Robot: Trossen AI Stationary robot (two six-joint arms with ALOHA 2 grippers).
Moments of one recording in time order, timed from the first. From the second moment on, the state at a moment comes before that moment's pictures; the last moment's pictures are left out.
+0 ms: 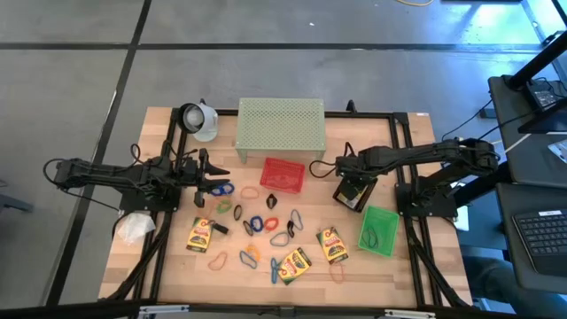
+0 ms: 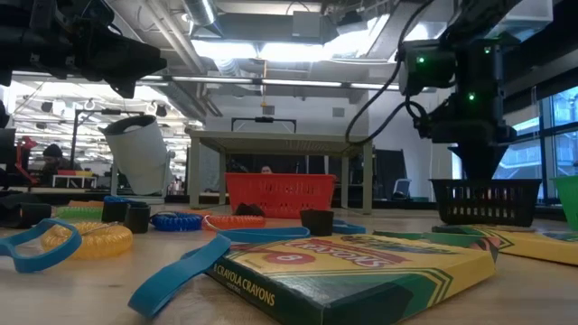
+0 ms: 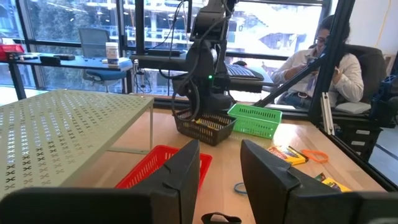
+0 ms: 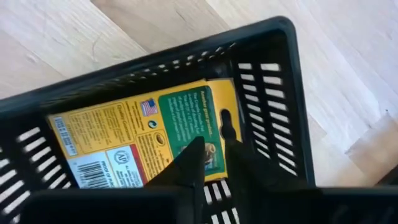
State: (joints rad) left arm 0.00 0.29 0.08 0.23 -0.09 -0.07; right arm -0.12 1.43 0.79 -0.94 0.14 0.68
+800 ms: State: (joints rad) left arm 0.00 0.33 0.13 0.23 -0.11 -0.17; right arm -0.05 1.43 1.11 -1.19 0.21 0.70
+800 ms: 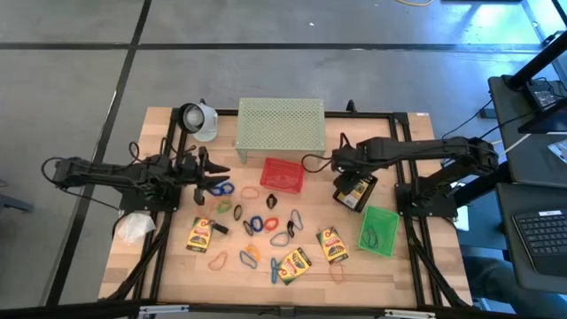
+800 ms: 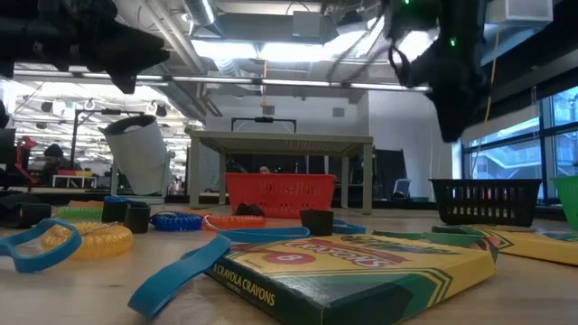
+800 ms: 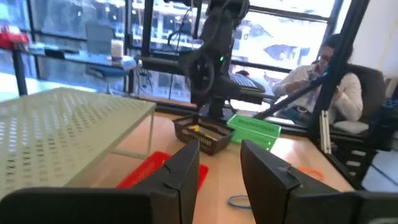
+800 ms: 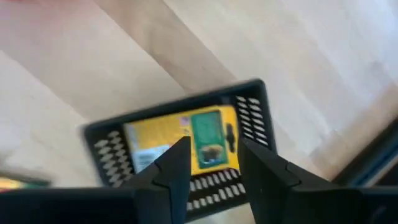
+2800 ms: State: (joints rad) left arm -0.08 1.42 0.71 -0.76 -0.22 -0.21; right arm 0.75 1.50 1.23 -1.03 0.73 1.17
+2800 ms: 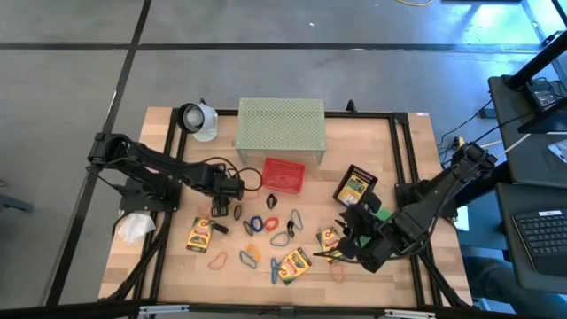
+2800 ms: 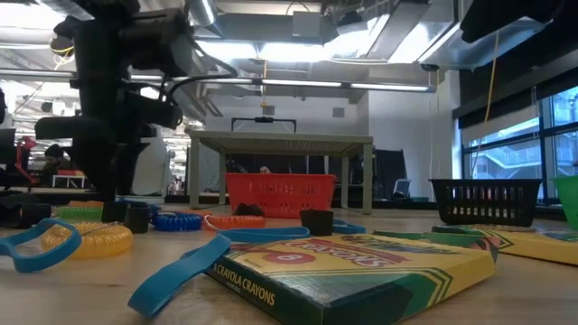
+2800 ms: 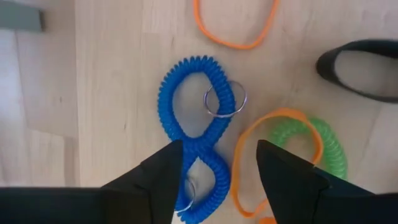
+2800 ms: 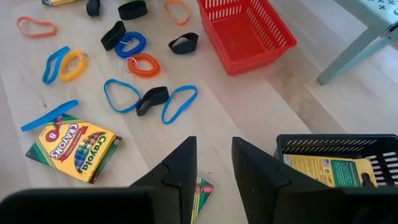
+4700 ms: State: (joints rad) left arm -0.03 1.59 0.83 -0.77 -0.19 -0.14; right arm 0.81 1.52 1.23 -0.90 0.83 1.17
